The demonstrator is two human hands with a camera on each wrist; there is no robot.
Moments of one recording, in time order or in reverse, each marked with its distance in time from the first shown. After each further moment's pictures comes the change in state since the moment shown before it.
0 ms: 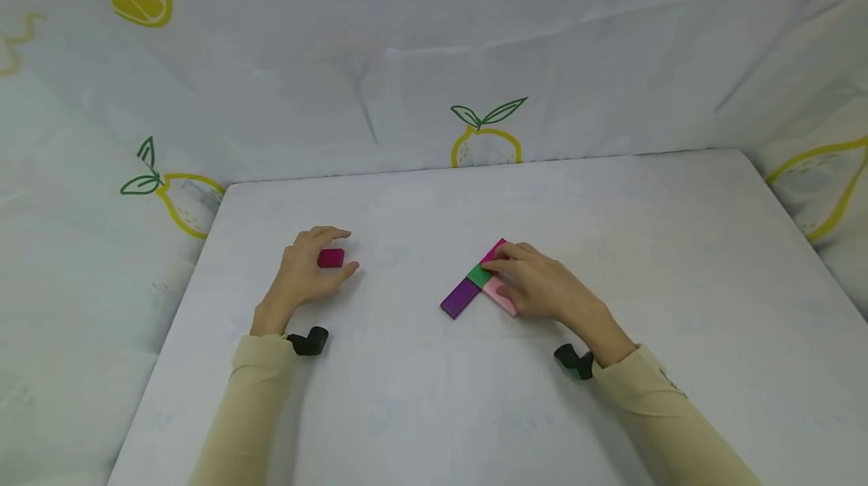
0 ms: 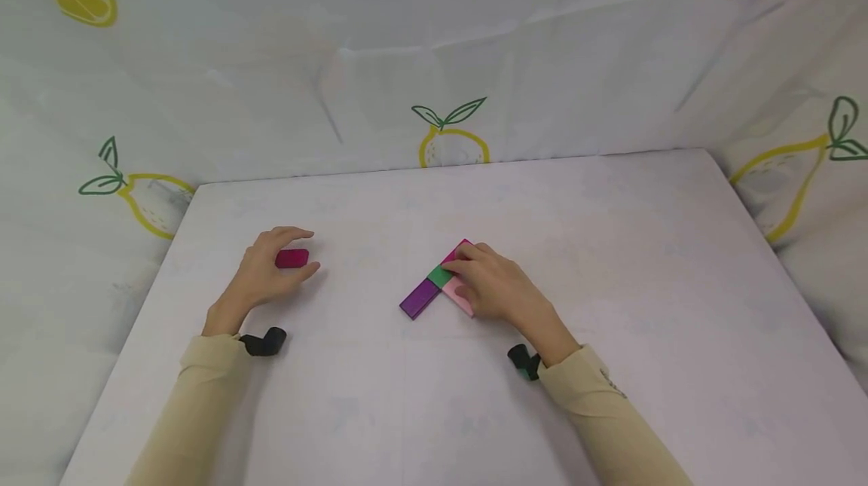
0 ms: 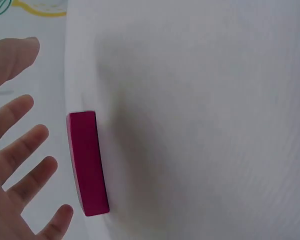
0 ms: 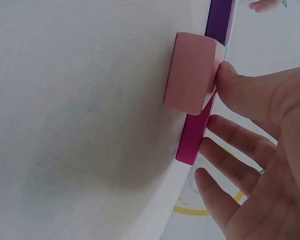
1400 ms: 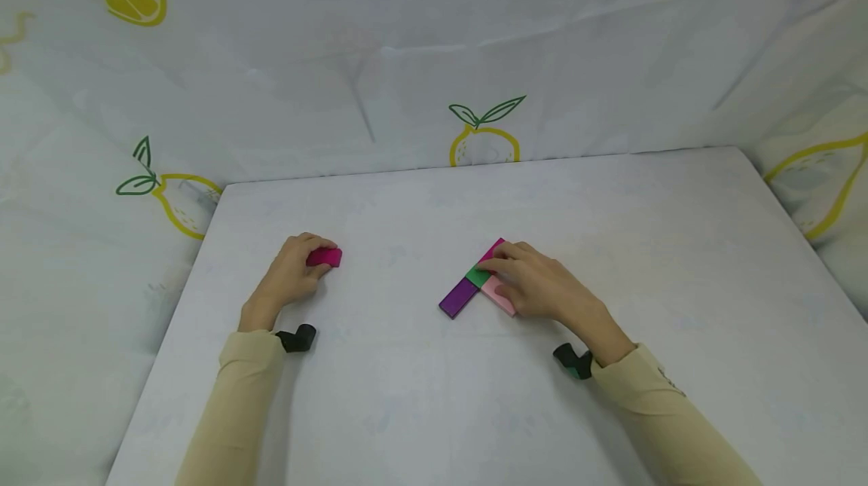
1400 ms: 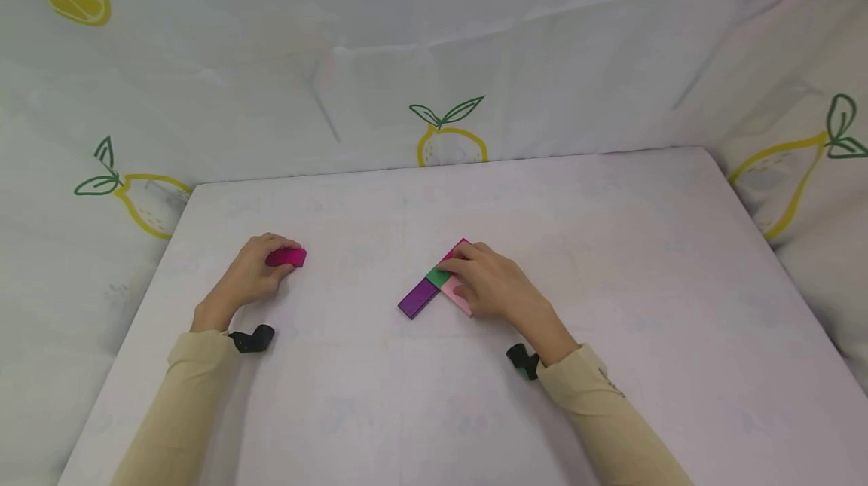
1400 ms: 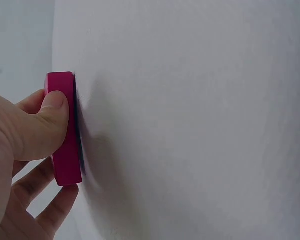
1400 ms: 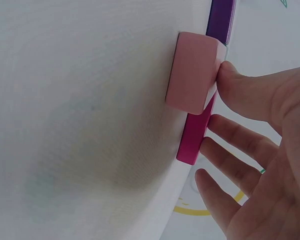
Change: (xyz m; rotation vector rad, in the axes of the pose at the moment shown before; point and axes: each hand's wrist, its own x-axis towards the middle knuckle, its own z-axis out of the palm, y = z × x) left_hand 0.000 -0.027 -0.005 0.032 -0.073 0.046; right_hand -0.001 0.001 0.001 -0.007 0.027 -0.018
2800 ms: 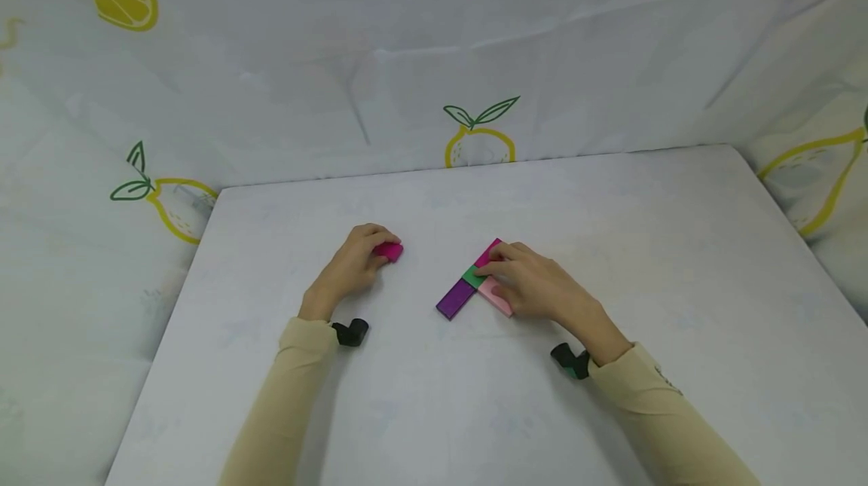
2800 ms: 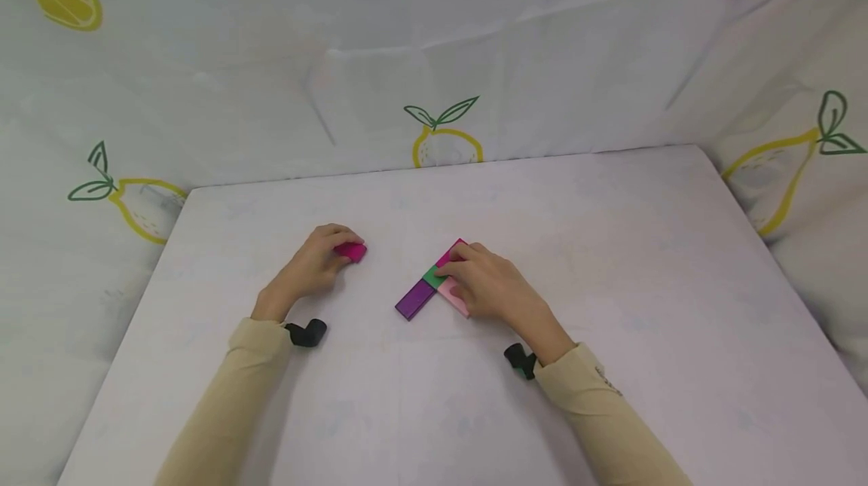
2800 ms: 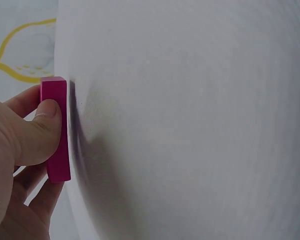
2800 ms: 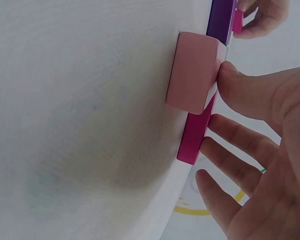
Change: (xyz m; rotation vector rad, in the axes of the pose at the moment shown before) left_hand 0.040 0.071 0.041 -0.054 -0.078 0.155; right_hand 0.000 -0.001 0.000 0.007 -0.005 0.005
